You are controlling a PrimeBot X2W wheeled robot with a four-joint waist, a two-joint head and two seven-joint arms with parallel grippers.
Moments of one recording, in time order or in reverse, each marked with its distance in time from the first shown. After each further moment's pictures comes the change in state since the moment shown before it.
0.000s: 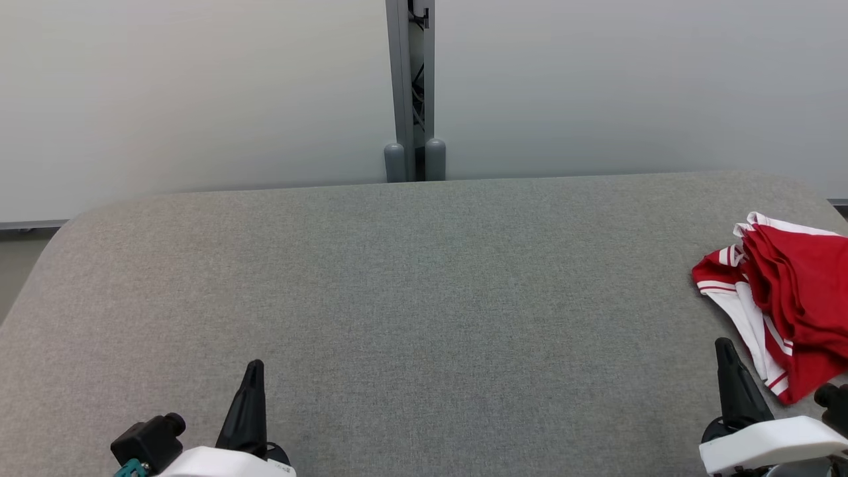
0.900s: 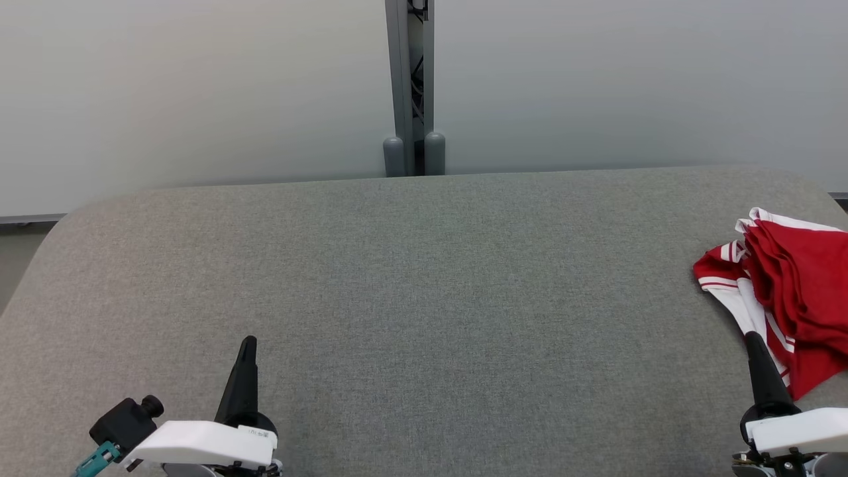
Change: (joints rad) left arm -0.067 0.001 0.015 0.019 -0.332 -0.041 0.062; right arm -0.018 -0.002 -0.086 -0.011 0.354 0.000 0.119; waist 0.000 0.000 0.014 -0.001
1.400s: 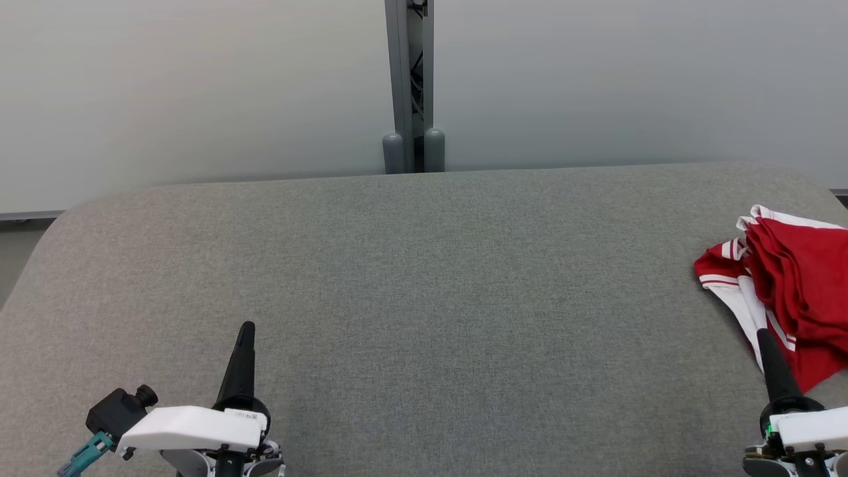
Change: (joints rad) left arm -0.037 0.000 0.007 0.010 -0.160 -0.017 0.031; right arm -0.008 -0.001 -0.040 -0.005 0.166 0.000 0.058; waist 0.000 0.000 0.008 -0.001
